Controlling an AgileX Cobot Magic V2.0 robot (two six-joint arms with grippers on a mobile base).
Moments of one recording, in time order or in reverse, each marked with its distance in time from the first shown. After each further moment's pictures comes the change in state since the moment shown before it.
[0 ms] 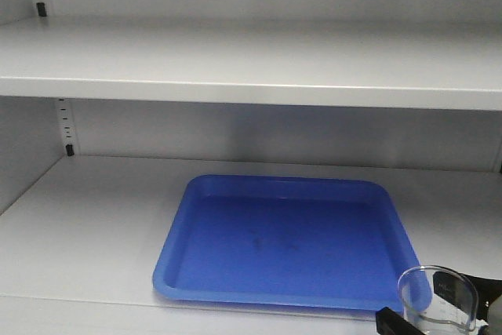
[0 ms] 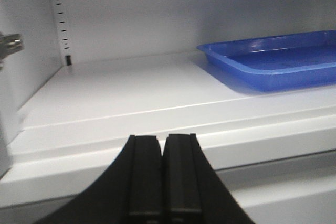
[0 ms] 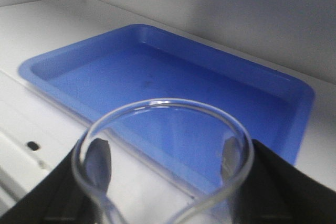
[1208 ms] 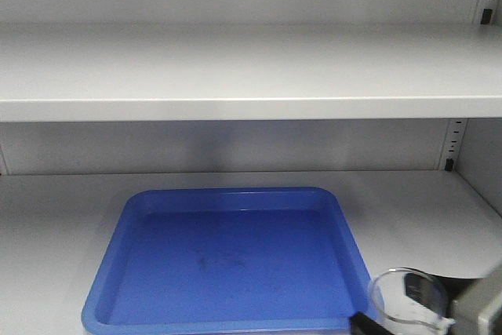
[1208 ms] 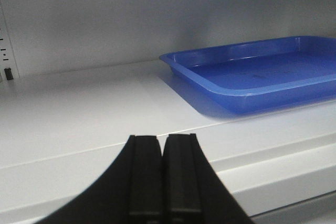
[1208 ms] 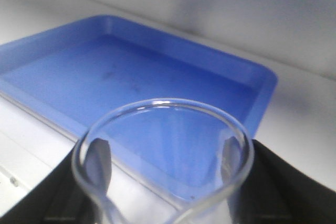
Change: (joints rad) left arm 0.000 0.000 0.000 0.000 0.000 0.000; right arm 0.000 0.105 -0.037 0.000 -0.082 0.000
